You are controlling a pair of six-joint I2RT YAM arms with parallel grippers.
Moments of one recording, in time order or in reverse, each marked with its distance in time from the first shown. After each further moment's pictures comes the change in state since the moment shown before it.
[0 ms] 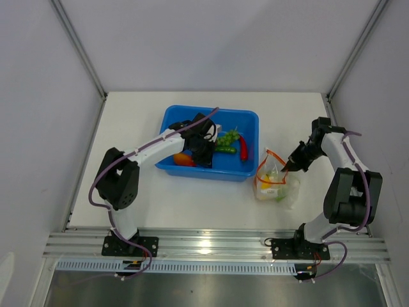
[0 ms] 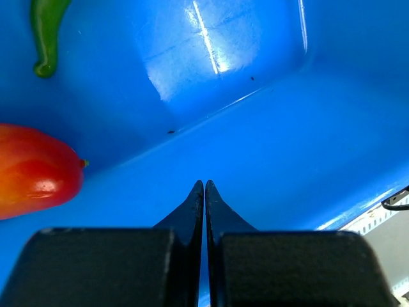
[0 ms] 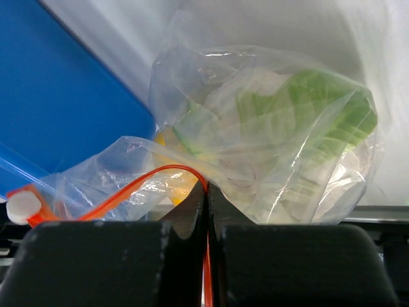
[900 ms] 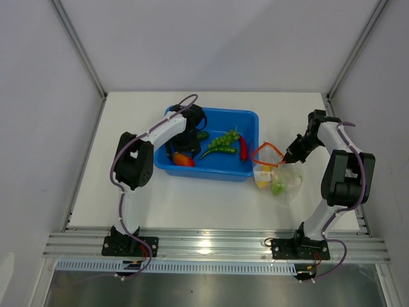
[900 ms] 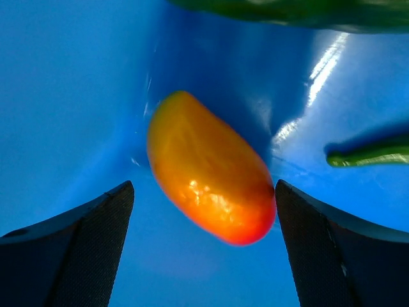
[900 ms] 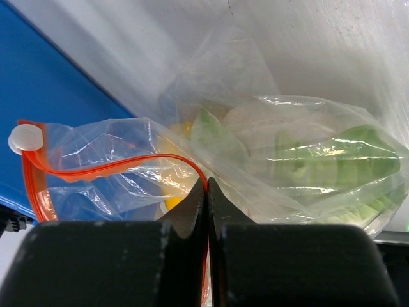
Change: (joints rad) left arm 0.158 0.291 0.336 -0.441 -0.512 -0.457; right arm 0.002 0.204 0.168 0.009 0.018 -0.001
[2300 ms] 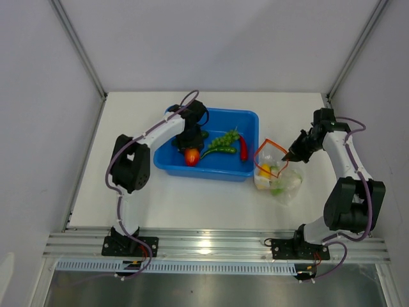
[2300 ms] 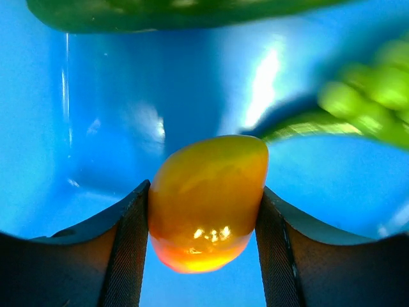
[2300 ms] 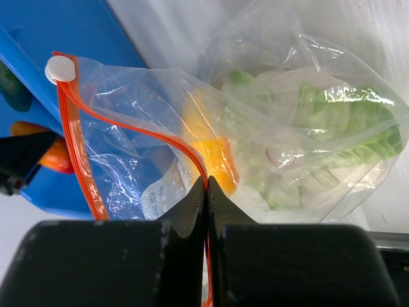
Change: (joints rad) left arm -0.011 -0.022 -0.019 0.158 0.132 0.041; right arm 0.022 -0.246 -0.064 0.032 0.014 -0.007
